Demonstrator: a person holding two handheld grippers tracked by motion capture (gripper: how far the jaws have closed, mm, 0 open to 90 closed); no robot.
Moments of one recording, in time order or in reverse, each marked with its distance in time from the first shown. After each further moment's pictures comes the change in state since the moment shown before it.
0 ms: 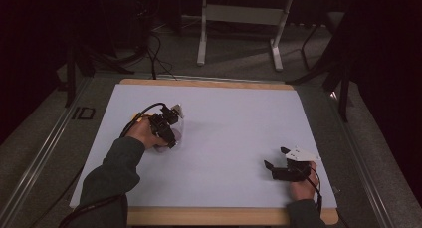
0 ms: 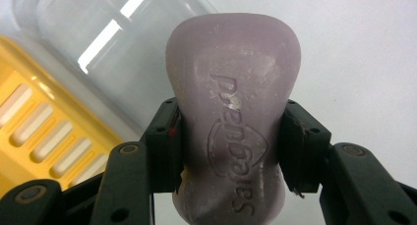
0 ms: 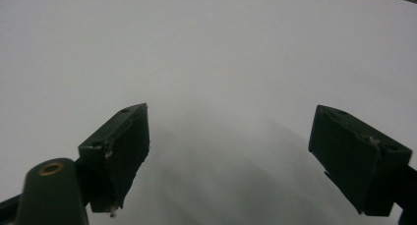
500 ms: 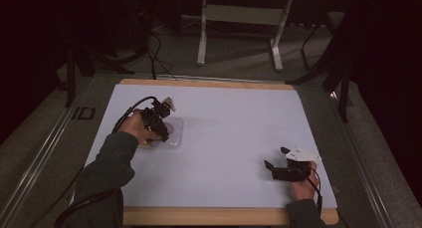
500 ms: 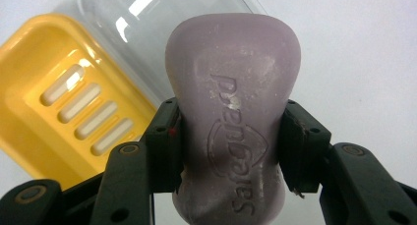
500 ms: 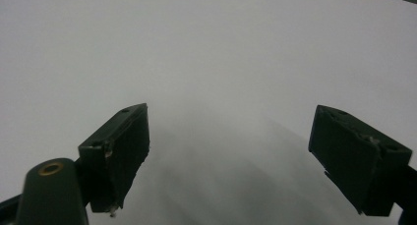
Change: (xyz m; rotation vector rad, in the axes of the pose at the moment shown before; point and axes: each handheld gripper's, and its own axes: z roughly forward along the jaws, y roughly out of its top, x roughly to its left) left arm 0.022 -0.006 -0.014 -0.009 0.022 -0.055; right arm 0.000 0.000 0.000 -0.003 0.001 0.000
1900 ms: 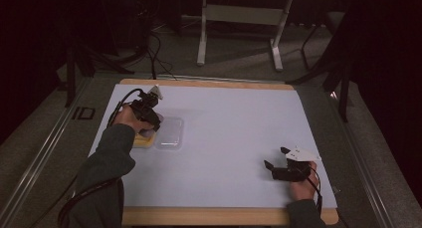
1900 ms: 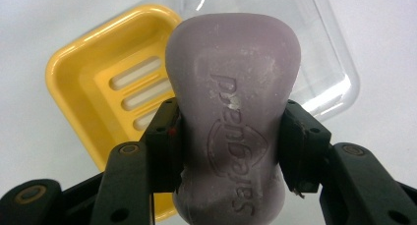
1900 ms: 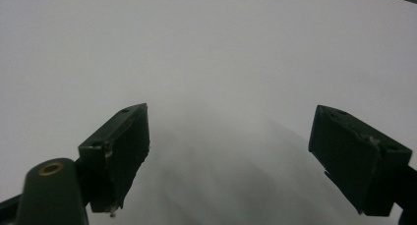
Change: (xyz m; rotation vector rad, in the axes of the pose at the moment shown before) left arm 0.045 -0.002 0.002 -0.037 0.034 -0.219; right arm 0.000 0.000 0.000 0.002 0.002 0.001
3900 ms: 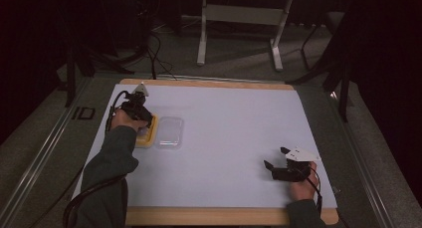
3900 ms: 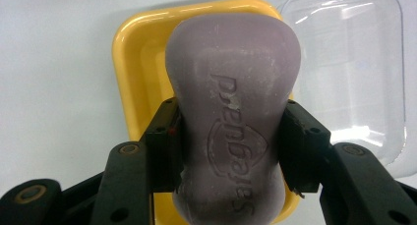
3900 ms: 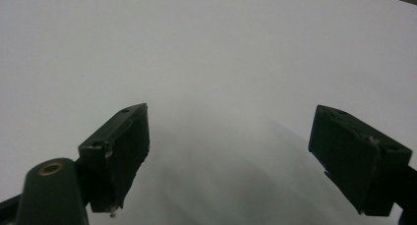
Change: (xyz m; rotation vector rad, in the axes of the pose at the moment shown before) left arm 0.033 -0.009 0.019 -0.034 0.036 -0.317; right arm 0.001 0.000 0.000 -0.001 -0.003 -0.006
